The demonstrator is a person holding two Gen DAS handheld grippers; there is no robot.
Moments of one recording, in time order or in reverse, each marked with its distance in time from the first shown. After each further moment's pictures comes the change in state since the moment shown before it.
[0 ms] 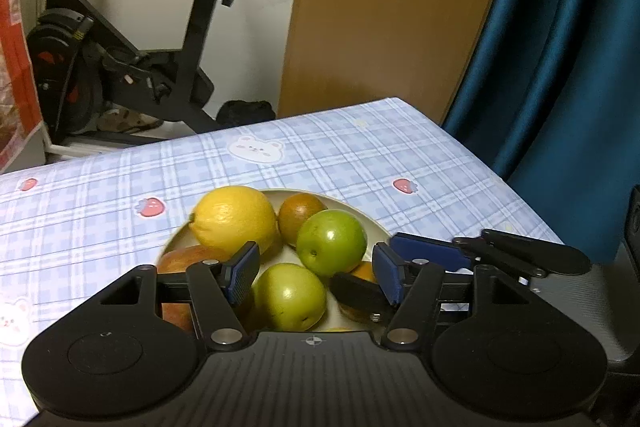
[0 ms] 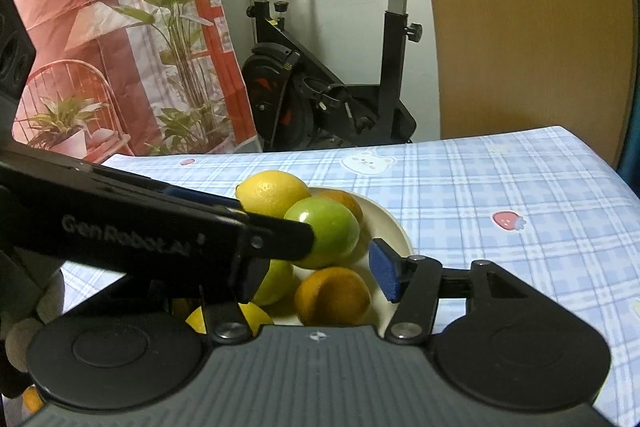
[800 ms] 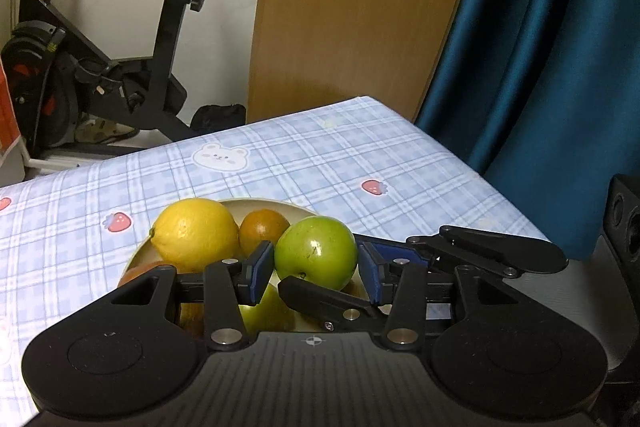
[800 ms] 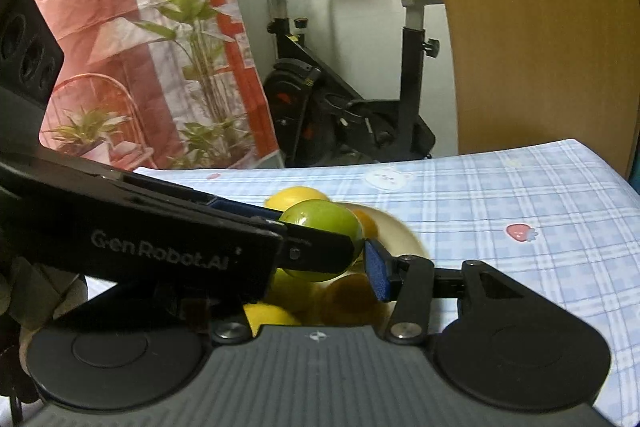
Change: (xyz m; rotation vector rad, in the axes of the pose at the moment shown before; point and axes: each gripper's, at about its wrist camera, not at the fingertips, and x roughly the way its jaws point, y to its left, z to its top) left arm 0.012 -0.016 0.001 0.049 0.006 -0.064; right arm -0.008 0.002 0.003 -0.008 -0.045 0.066
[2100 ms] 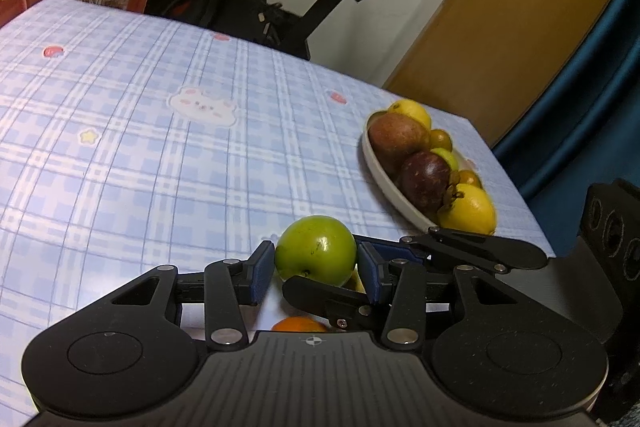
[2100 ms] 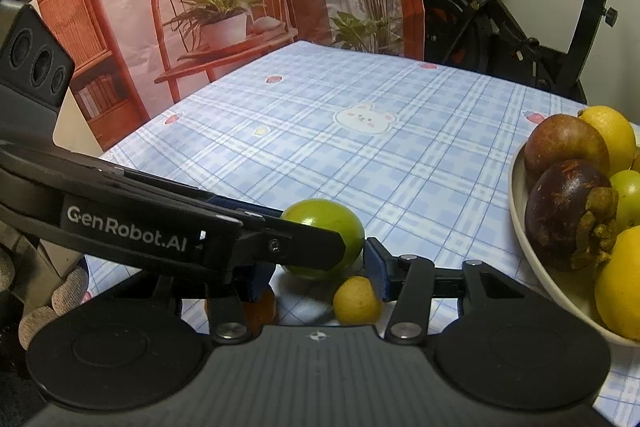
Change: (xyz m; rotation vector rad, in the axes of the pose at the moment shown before) left arm -0.139 0.130 -0.155 -0.429 -0.069 0.055; right arm 0.046 0.184 -0.062 -0.252 0.266 0.281
